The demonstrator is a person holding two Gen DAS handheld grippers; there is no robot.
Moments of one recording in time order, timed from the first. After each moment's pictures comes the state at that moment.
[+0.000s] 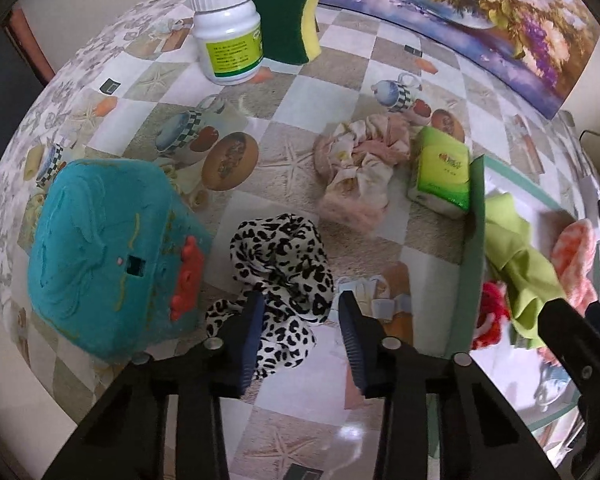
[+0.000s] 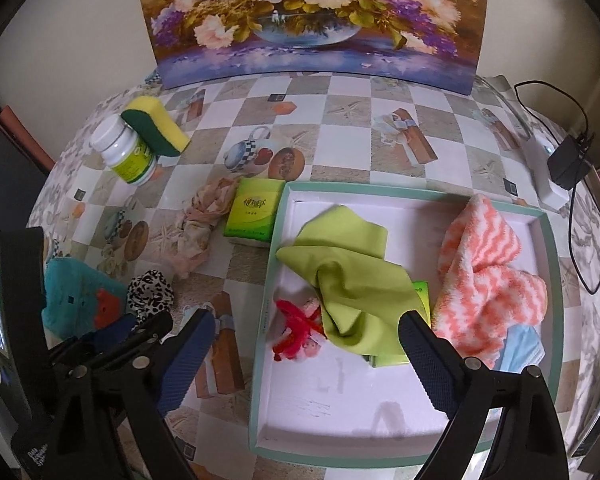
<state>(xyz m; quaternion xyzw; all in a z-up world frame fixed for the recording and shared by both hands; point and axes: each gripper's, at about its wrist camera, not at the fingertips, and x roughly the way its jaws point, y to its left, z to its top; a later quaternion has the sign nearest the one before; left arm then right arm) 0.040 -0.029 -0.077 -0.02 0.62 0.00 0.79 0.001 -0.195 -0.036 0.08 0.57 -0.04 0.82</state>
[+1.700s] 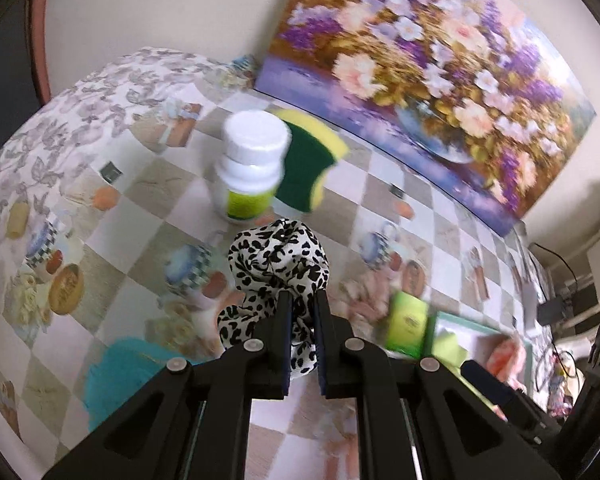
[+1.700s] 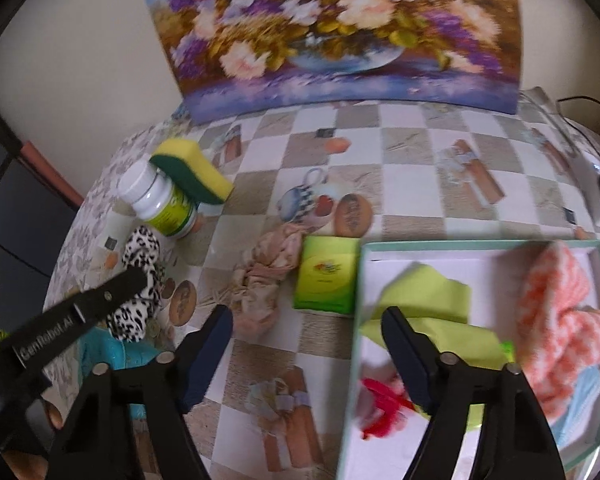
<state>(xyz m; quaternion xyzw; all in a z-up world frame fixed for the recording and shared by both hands) 0.105 0.035 -0.022 -0.14 0.50 -0.05 0.85 0.051 -0.159 -0.046 0.14 0.52 0.00 0.84</state>
